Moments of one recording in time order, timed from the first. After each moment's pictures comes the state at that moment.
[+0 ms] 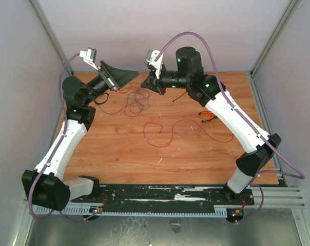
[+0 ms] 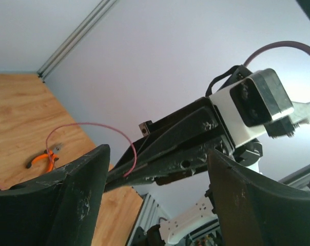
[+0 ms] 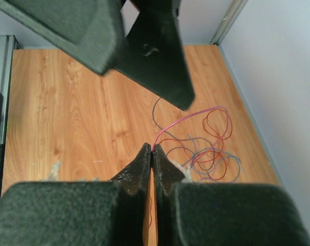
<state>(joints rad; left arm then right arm) -0.18 1.19 1.10 0.52 0.72 -1.16 0.70 1.67 1.92 -0.49 -0.60 -0.34</state>
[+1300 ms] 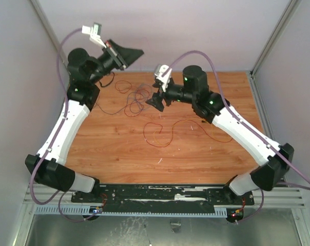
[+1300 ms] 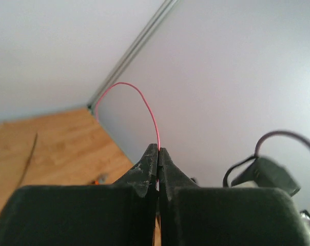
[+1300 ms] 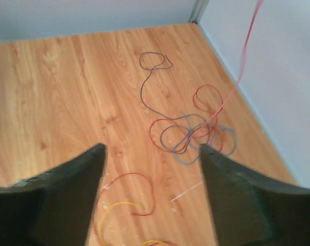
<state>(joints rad) -0.28 1.37 1.46 0.17 0.56 -0.86 0.72 1.51 1.57 -0.30 -0.46 -0.31</state>
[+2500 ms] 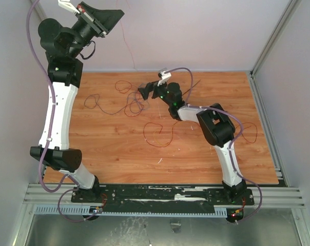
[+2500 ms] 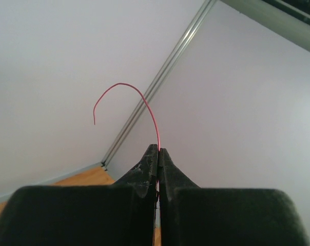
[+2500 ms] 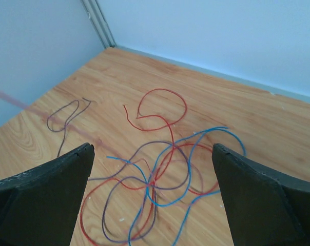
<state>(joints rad) -0.13 1.61 2.08 0.03 0.56 -0.87 0.58 2.23 1.43 0.85 -0.19 0.27</state>
